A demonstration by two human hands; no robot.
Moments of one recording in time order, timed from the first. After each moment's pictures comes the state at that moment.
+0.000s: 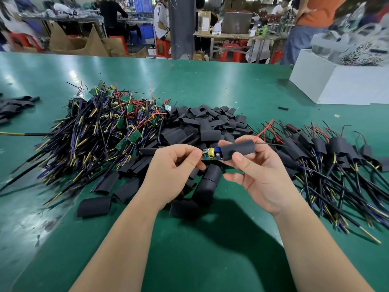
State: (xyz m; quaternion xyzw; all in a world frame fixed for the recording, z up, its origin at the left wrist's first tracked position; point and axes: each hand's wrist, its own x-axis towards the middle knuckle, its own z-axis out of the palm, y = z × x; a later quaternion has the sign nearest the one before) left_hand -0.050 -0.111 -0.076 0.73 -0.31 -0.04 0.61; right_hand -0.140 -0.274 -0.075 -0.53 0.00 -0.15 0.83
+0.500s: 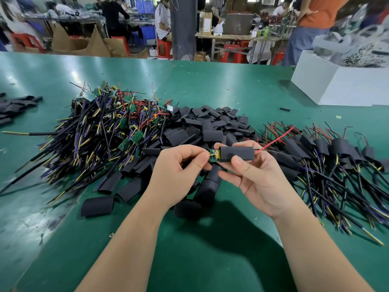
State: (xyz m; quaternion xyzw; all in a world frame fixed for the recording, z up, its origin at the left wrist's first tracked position) left_hand -0.050 -0.113 -0.081 0.70 -0.35 -0.02 0.62; right_hand -0.138 -0.267 -0.077 -0.49 -0.02 -0.13 0.86
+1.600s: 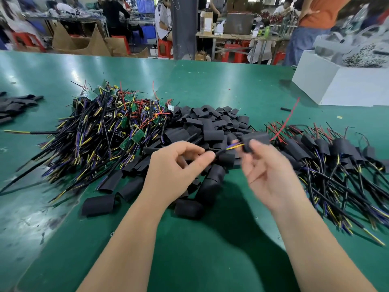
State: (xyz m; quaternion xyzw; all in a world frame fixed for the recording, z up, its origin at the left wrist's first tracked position) left_hand -0.045 -0.110 -0.084 0.76 -0.30 0.06 0.57; right_hand -0.131 -0.266 -0.063 -0.35 0.14 -0.24 0.90
